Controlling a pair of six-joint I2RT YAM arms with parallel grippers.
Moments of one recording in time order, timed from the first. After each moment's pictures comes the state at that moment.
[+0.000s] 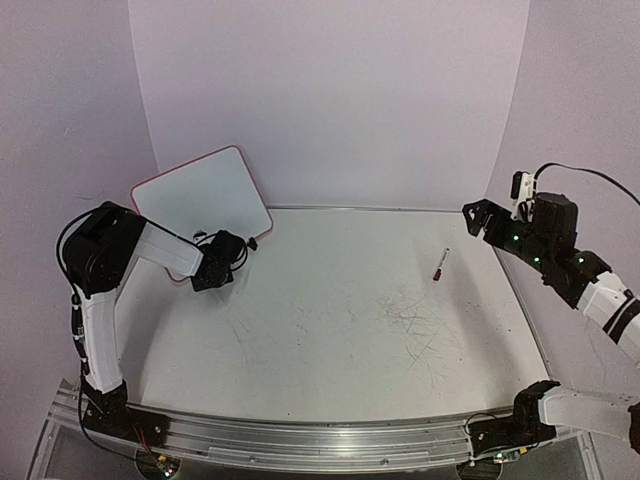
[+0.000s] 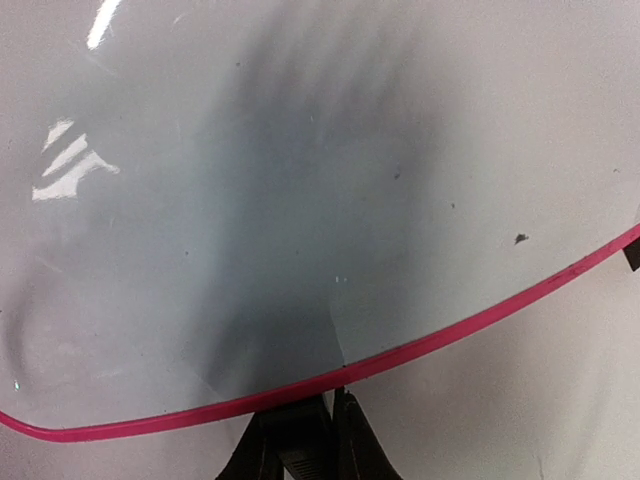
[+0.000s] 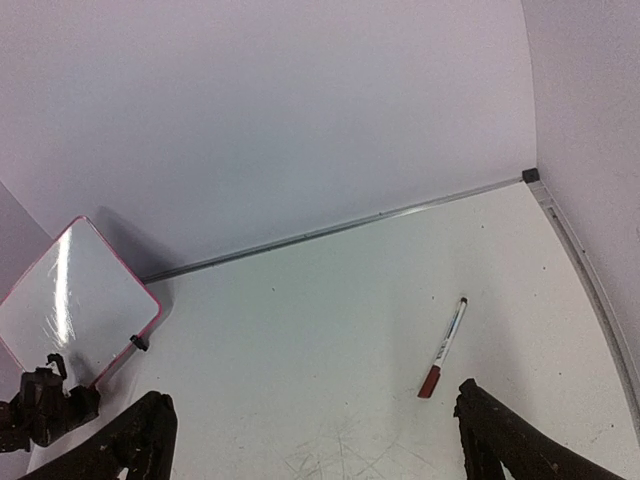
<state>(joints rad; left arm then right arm) -0.50 2.03 1.11 -0.09 -0.68 -0.75 0.29 0.93 0.85 -0.19 0.07 0.44</state>
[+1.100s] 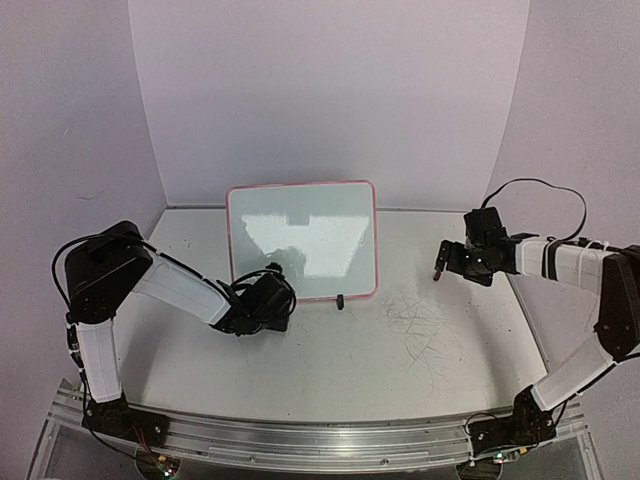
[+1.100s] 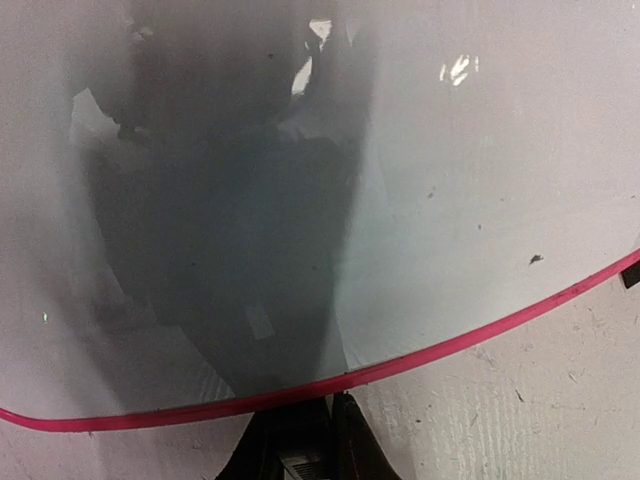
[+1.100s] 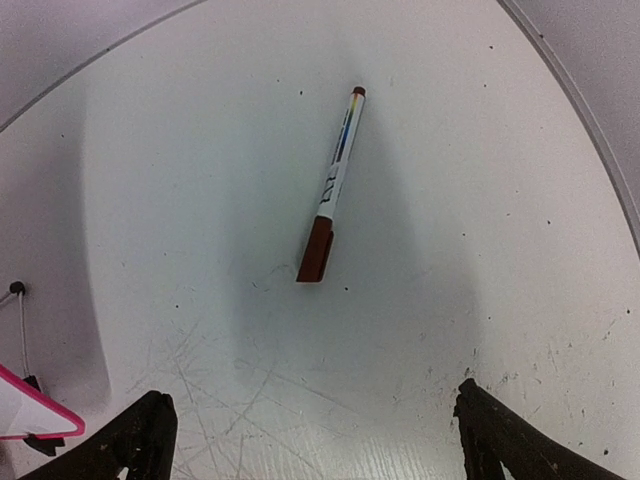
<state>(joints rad) -0.95 1.93 0.95 0.07 -0.45 -0.60 0.29 1.48 0.93 -0.30 0.19 0.51</state>
